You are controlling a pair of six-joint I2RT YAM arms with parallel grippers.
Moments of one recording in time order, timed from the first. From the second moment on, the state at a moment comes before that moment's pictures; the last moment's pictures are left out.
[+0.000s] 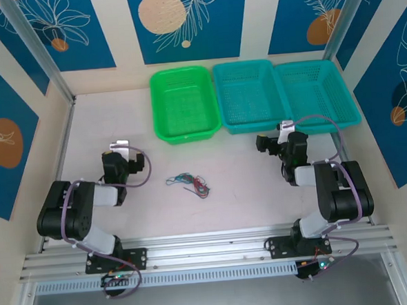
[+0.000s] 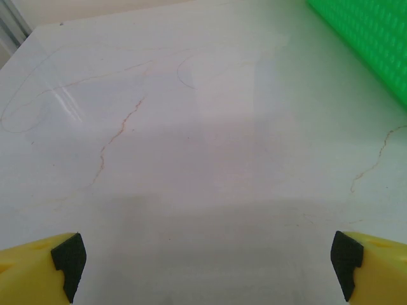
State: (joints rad) left arm -0.11 1.55 0.36 0.77 -0.15 0.06; right arm 0.00 1.52 0.42 0.69 -0.13 0.08
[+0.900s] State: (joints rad) left arm -0.11 1.44 0.31 0.78 -0.20 0.05; right arm 0.00 1.27 0.43 0.48 -0.03 0.18
